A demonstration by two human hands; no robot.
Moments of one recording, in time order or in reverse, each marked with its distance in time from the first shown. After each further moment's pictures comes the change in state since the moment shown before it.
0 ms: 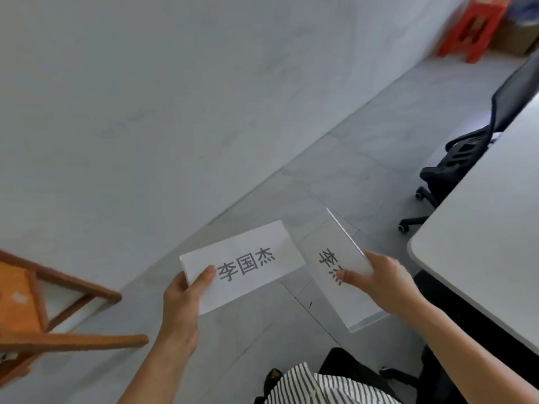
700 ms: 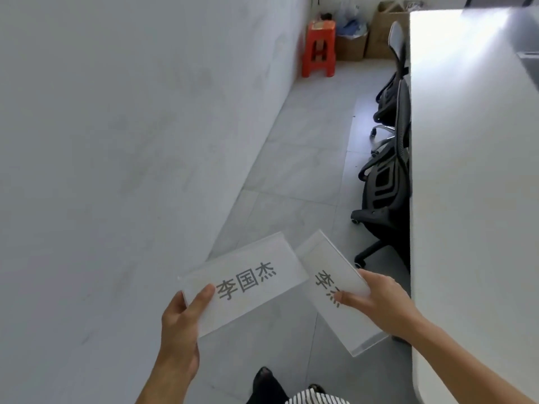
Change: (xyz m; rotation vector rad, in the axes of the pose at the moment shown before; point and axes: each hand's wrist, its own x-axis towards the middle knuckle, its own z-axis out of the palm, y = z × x) left_hand 0.292 0.131 0.392 0.194 -0.461 -0.069; right_hand 0.295 0.070 -0.182 0.238 0.276 0.320
